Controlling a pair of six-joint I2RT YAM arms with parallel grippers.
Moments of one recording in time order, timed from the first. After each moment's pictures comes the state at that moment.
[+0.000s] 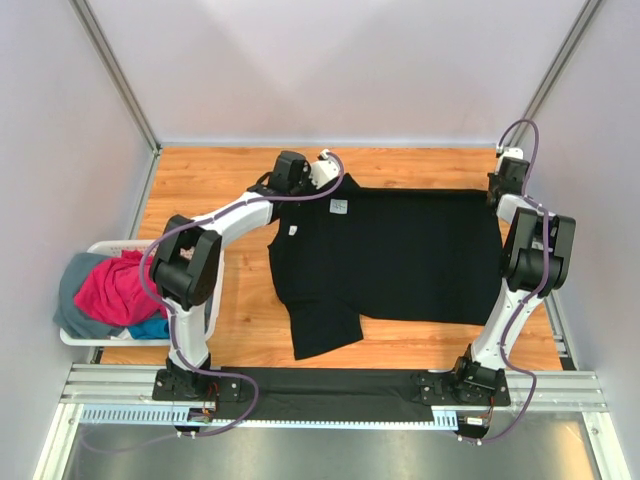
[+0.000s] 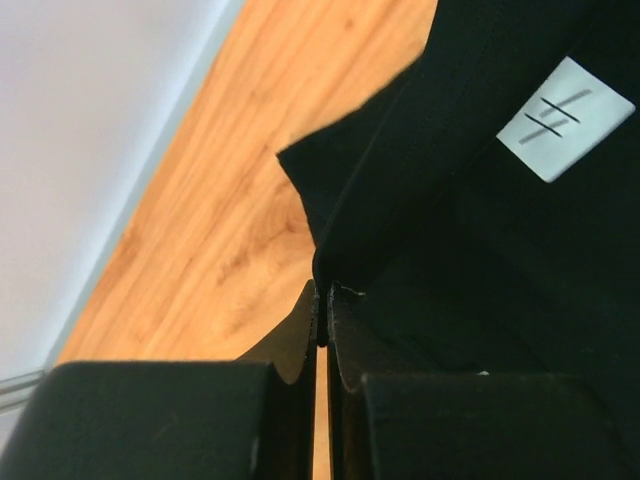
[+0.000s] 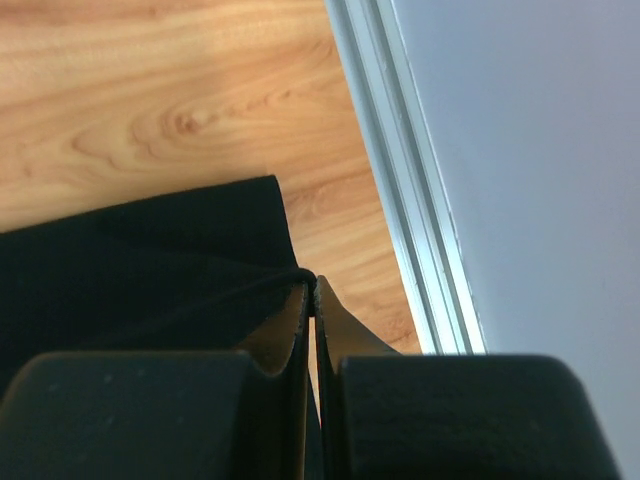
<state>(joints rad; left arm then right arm) -0.50 1.96 1.45 -0.05 -0.08 0.63 -0.27 2.05 1.37 0.08 0.20 -0.20</state>
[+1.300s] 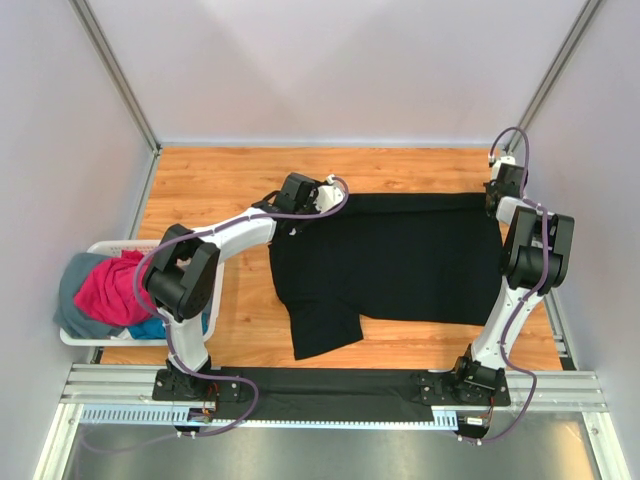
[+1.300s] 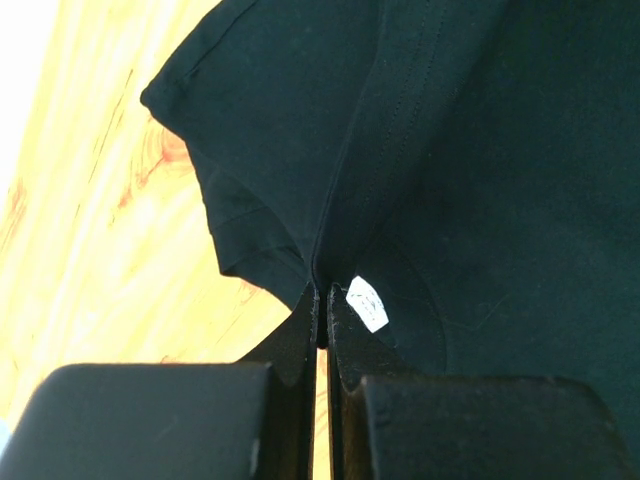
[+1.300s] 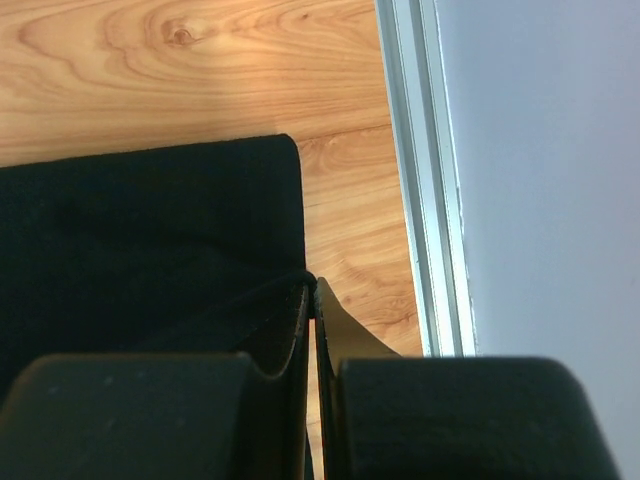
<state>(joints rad) -0.58 1.86 1.28 -0.15 -0.11 0.55 -0.28 2.08 1.34 0.04 0.19 -0.31</state>
